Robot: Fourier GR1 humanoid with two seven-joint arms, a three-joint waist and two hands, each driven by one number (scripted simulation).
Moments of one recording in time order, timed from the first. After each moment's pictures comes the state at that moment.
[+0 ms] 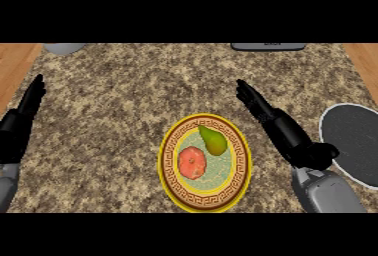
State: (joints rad) left arm -0.17 0.57 -0.06 -1.38 0.05 0.18 -0.11; right arm -0.28 -0.24 0.28 -1.62 -0.15 0.12 0.04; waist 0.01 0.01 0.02
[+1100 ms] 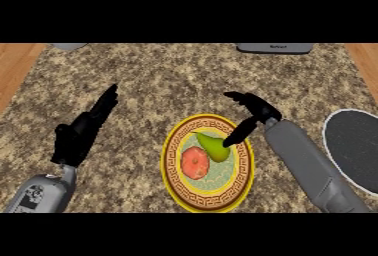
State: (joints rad) left arm -0.21 0.37 -0.24 -1.53 0.12 0.07 0.15; right arm -0.73 -0.23 0.38 -0.71 0.21 0.17 0.18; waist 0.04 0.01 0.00
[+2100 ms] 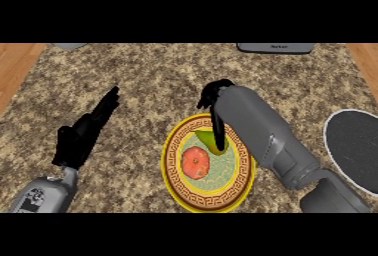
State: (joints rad) left arm -0.19 0.35 -0.23 -1.55 0.09 0.05 0.17; right arm -1.18 -0.02 0.47 -0.32 0.25 0.82 0.51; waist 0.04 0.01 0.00
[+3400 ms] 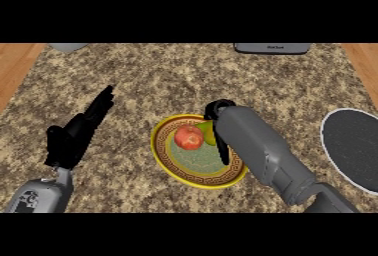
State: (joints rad) left arm -0.17 0.30 -0.14 -1.57 0.05 -0.03 0.18; right arm -1.05 -0.01 0.58 -0.38 0.36 0.77 0.52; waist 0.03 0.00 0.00
